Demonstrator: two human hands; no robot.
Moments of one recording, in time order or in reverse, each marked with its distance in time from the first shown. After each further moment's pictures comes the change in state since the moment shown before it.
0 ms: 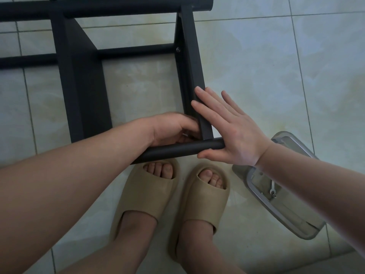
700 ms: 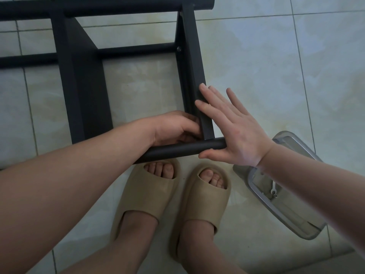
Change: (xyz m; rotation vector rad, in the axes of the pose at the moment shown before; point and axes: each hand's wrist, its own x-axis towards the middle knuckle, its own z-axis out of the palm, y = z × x) left_hand 0.001 0.001 0.001 -0.022 0.050 -0.005; right_hand -0.001 -0.001 0.001 -0.025 0.031 0.011
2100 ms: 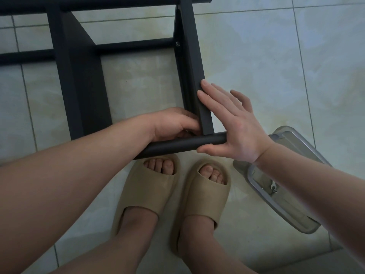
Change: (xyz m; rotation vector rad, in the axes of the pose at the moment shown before) left_hand -0.006 0.004 0.005 0.097 0.059 -0.004; right_hand -0.004 -0.009 -0.001 0.020 0.044 0.148
